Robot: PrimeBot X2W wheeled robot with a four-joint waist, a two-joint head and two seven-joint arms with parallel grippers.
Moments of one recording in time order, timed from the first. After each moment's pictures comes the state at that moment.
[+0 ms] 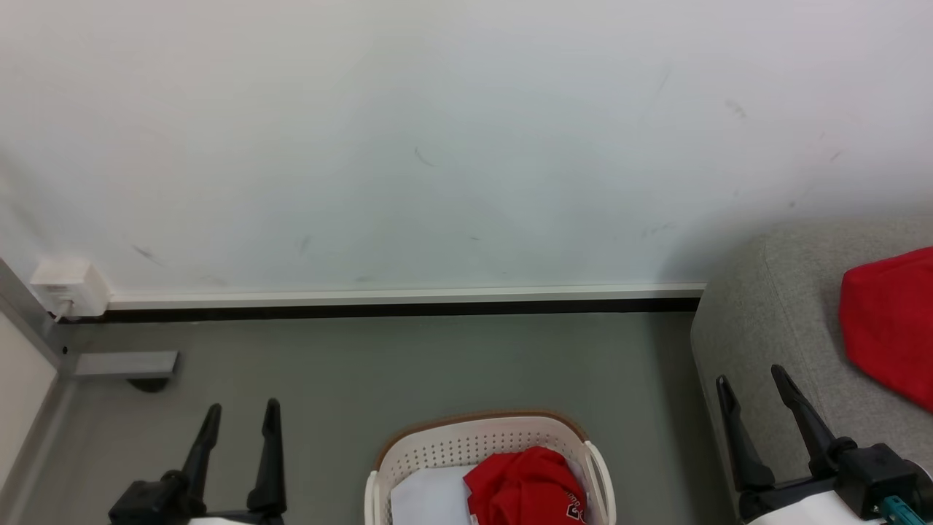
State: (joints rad) left arm -0.01 0.06 0.02 0.15 -0.19 -0.05 -0.26; right arm -0.10 -0.12 0.14 0.23 0.25 0.13 -0.26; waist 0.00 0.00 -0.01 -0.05
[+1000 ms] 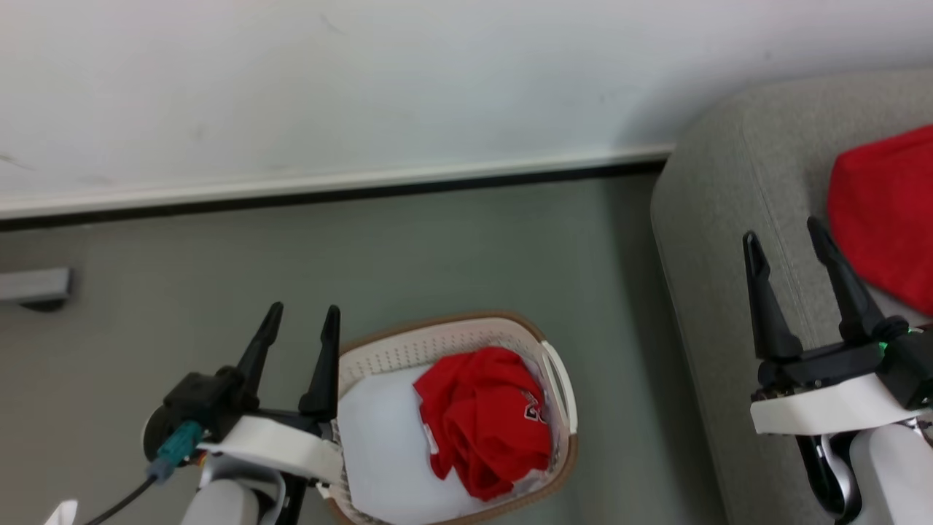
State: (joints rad) left arm -0.26 0.06 -0.07 0.27 -0.17 -0.12 -0.26; right arm -0.34 -0.15 0.13 0.15 0.25 0.13 -0.26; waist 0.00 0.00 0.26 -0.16
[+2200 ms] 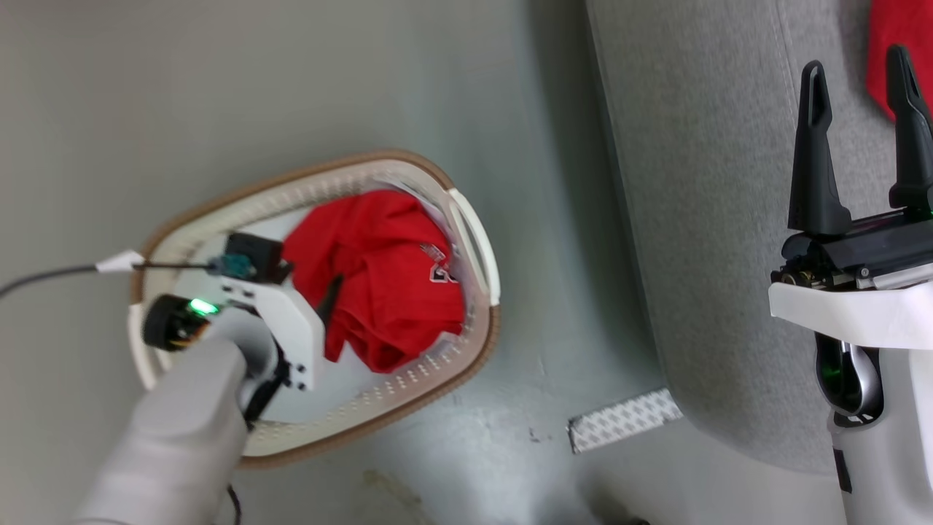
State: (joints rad) left arm -0.85 0.25 -0.62 1.00 -0.47 -0.13 -0.03; right arm -0.55 -0.06 0.06 0.00 0.24 0.13 -0.26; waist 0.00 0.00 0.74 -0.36
